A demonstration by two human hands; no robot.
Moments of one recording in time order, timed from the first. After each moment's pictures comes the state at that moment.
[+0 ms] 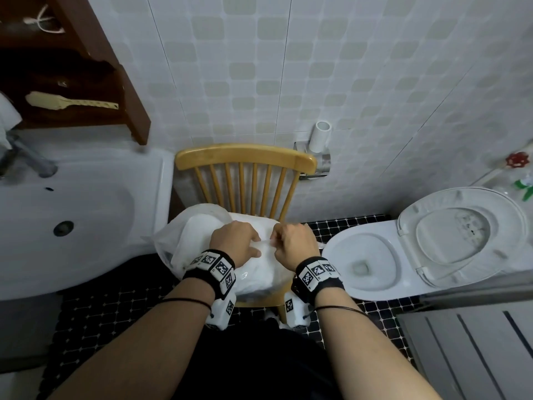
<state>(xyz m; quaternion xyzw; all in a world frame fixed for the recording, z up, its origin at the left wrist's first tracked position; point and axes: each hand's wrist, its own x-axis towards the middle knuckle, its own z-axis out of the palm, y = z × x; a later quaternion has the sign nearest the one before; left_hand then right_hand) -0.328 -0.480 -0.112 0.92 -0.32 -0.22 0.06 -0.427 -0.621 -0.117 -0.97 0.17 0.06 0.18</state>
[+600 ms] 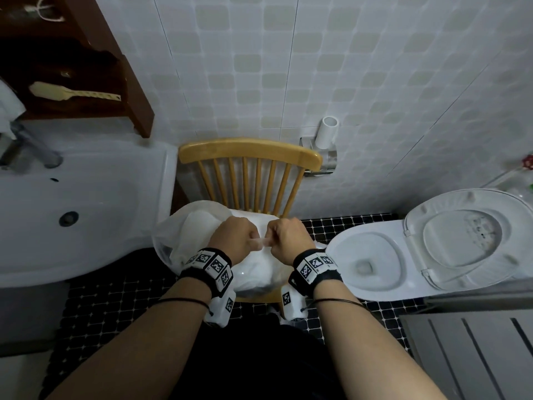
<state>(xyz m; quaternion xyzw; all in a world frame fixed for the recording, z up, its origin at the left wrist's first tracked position) -0.324 -0.478 -0.120 0.90 -0.29 -0.26 0.19 -0.412 -0.626 -0.120 -0.96 0.14 0.09 0.24</state>
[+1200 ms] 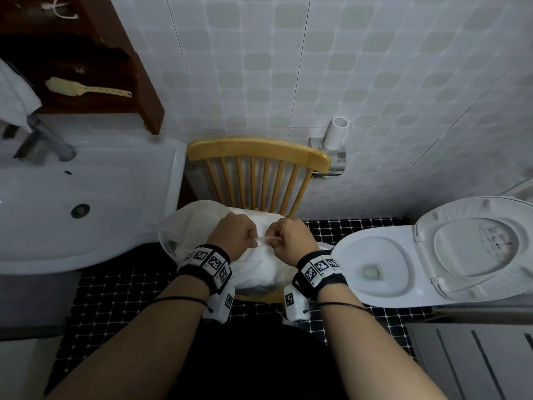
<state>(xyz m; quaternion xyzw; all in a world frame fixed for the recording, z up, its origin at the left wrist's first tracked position) -0.318 -0.471 -0.117 0.91 -0.30 -0.23 0.18 -0.409 -0.631 -0.134 -0.96 0.11 0.07 0.25</state>
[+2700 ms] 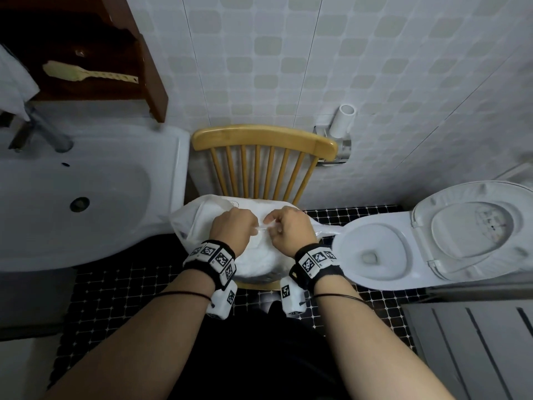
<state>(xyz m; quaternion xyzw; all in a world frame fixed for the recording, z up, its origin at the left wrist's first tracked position) -0.314 -0.435 -0.127 0.93 -0.30 -0.19 0.09 -0.399 -0.584 -0.143 -0.94 0.17 0.03 0.29</state>
